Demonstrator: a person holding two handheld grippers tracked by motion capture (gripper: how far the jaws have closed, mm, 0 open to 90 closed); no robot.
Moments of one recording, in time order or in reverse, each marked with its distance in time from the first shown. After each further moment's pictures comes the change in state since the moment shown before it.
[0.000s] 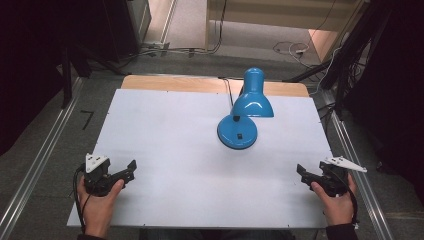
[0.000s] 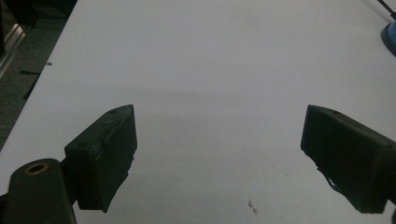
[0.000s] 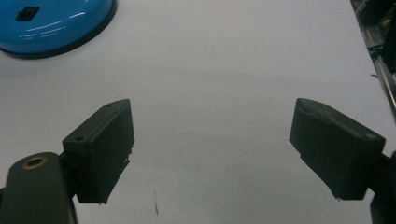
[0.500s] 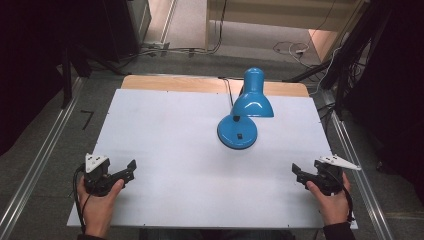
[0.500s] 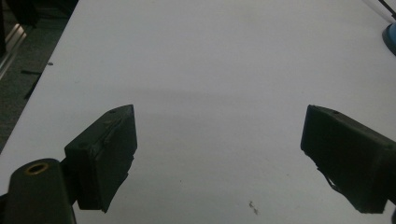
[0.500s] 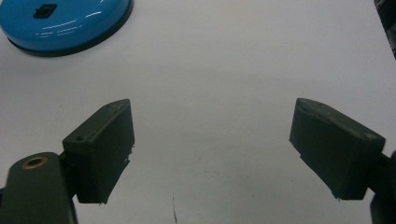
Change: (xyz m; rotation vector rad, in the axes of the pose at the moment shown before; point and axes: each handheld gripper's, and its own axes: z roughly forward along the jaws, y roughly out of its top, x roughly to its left) left arm -0.001 0.000 0.001 0.001 0.003 0.000; right arm 0.009 0.002 0.006 0.007 0.024 -0.016
